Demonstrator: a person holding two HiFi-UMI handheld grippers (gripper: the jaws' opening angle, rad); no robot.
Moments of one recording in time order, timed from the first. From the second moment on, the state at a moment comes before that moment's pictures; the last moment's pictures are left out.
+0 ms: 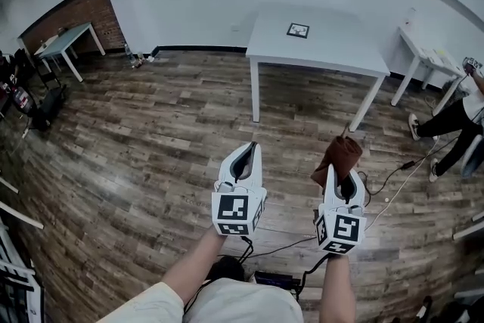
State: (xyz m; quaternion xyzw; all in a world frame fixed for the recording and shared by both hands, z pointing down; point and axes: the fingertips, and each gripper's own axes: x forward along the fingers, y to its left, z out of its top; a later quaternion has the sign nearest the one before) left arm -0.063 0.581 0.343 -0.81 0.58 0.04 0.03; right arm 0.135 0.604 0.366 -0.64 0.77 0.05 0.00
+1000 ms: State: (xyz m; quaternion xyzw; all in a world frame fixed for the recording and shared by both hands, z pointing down) left arm -0.092 0.250 0.345 -0.81 0.58 0.04 0.06; right arm 0.103 0.265 0.370 -0.65 0.76 0.06 -0.02
